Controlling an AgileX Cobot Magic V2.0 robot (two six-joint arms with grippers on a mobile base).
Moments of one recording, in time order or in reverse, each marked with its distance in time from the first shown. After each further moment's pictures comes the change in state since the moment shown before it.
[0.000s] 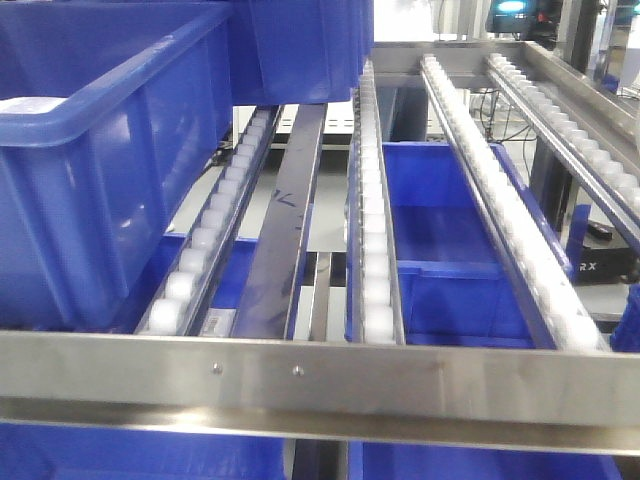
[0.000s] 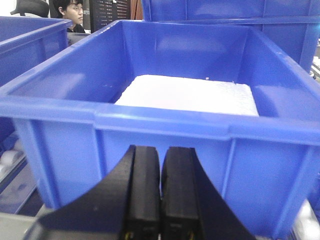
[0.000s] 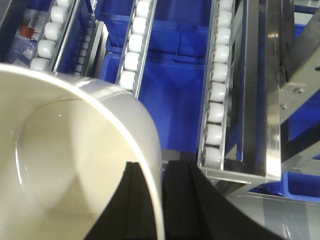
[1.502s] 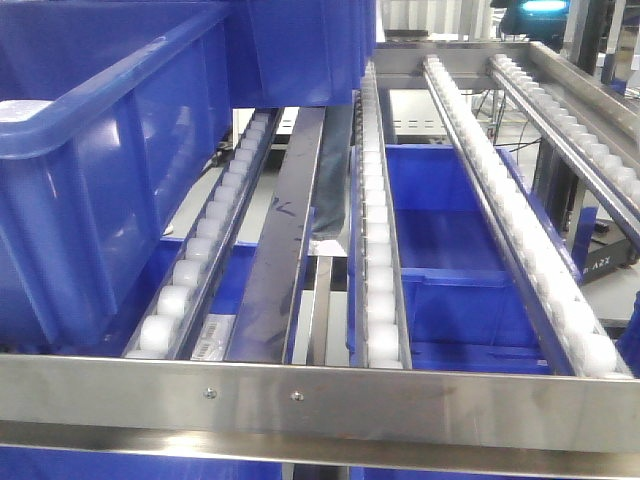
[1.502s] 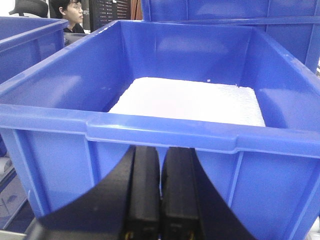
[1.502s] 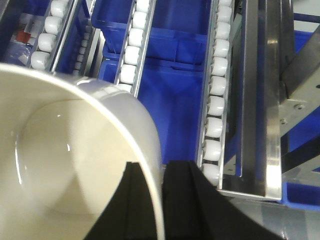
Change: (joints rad) left arm 0.000 0.000 0.000 0.000 0.000 0.000; right arm 0.000 0.026 0.000 -0.006 -0.009 0.014
